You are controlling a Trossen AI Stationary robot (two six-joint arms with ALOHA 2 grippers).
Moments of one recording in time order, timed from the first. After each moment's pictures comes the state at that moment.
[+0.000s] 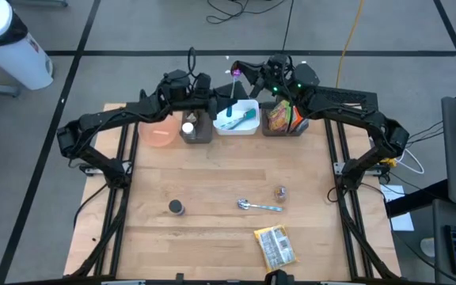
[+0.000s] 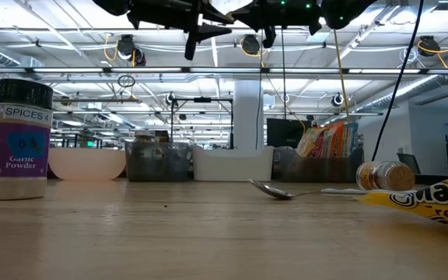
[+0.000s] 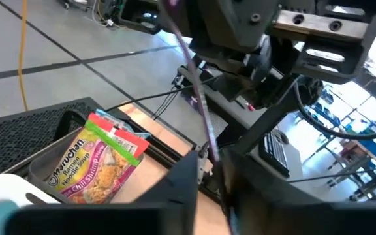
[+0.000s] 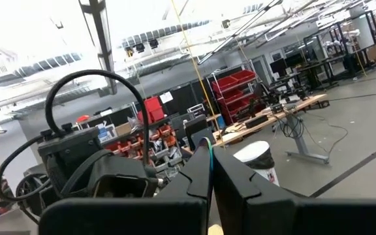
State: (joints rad) left arm 0.48 1.49 1.25 0.16 0.36 -0.54; right arm -0.55 1.53 1.25 0.61 -0.13 0.43
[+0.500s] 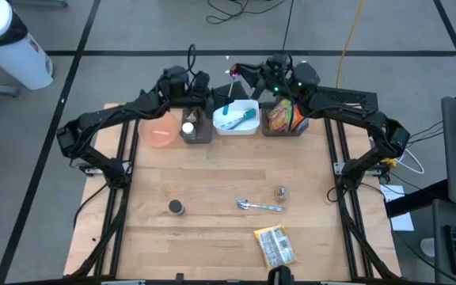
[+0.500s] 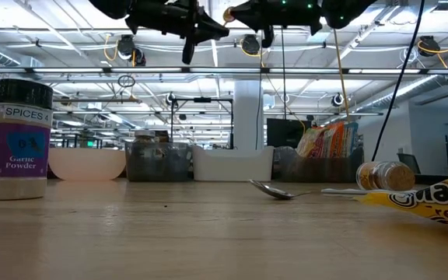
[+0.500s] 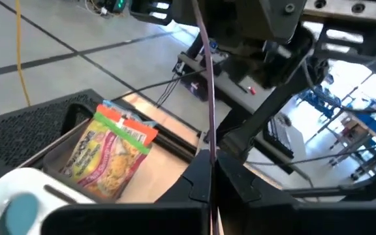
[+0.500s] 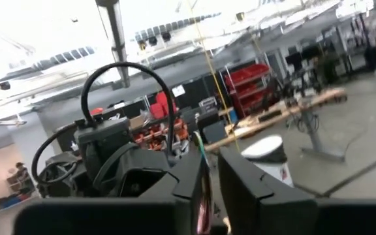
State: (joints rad) left arm 0.53 1.49 1.25 0.11 0.46 -0.46; right arm -0.57 1.53 1.25 0.59 -0.20 0.44
